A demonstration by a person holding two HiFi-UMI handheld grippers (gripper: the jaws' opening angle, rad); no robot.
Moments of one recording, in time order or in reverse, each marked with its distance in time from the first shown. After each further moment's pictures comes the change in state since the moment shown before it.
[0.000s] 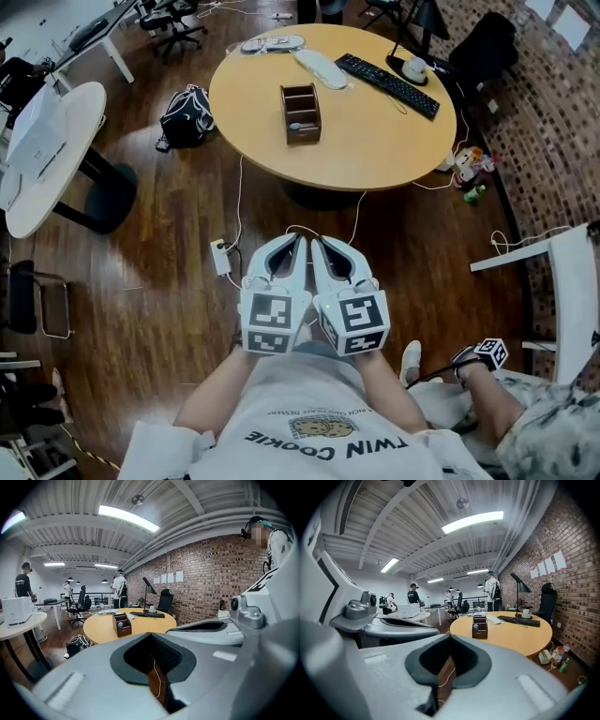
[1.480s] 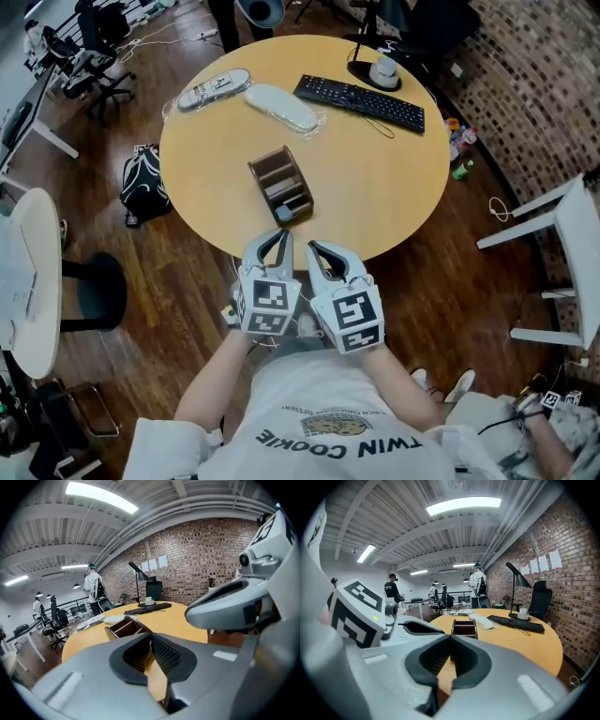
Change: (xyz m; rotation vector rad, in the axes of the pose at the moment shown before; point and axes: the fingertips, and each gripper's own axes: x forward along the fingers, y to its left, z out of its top) left arm 0.271 0.165 0.019 0.299 0.095 -0.228; right arm 0.243 -0.119 0.044 0.029 0.082 -0.197
